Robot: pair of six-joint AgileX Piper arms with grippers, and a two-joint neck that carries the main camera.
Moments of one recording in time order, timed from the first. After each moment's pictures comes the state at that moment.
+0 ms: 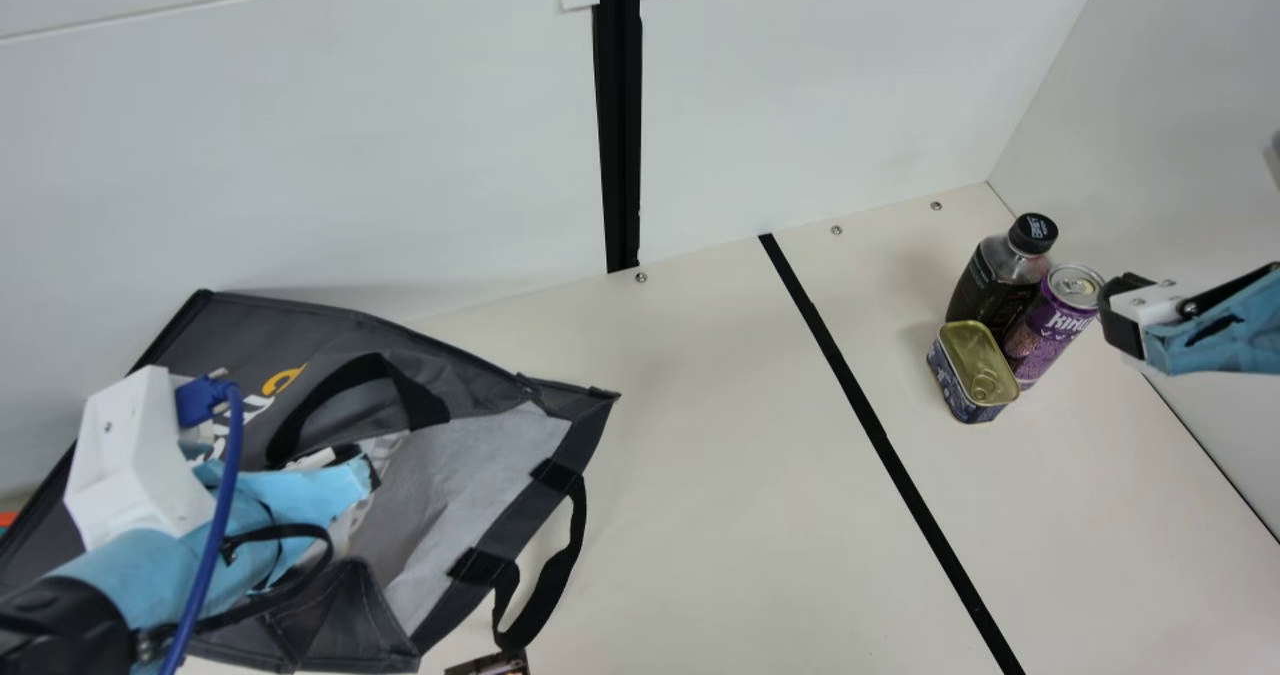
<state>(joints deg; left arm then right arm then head) -31.1 81.0 -72.7 -4.5 41.4 -31.1 -40.7 66.7 -91.6 11.6 69.4 -38.0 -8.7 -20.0</state>
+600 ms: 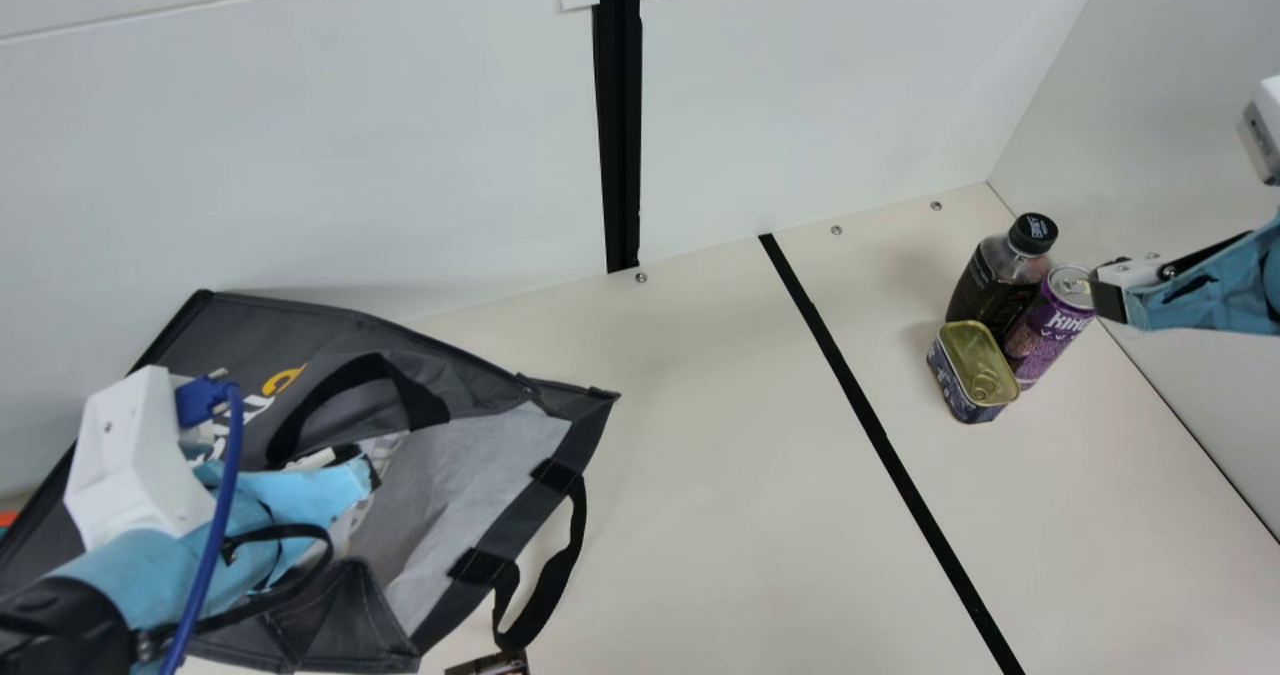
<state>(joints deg) -31.1 81.0 -72.7 -4.5 41.4 -31.1 -36.6 73.5 -95.4 3.5 69.8 -30.8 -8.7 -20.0</state>
